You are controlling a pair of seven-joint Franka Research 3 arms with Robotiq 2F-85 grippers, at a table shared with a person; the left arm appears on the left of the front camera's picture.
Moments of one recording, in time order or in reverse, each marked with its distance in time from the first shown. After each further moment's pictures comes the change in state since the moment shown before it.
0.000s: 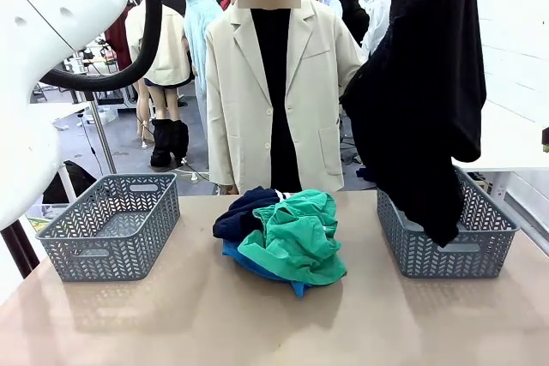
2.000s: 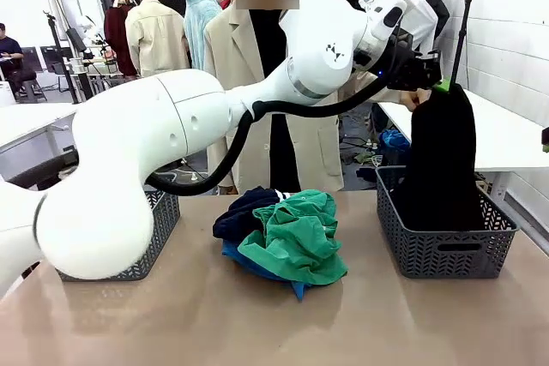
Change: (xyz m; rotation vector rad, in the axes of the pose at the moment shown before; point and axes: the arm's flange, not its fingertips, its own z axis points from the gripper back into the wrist) left arm -0.230 0.109 -0.215 -0.215 0.359 0.321; right arm 0.000 0.000 0.000 0.000 0.000 0.000
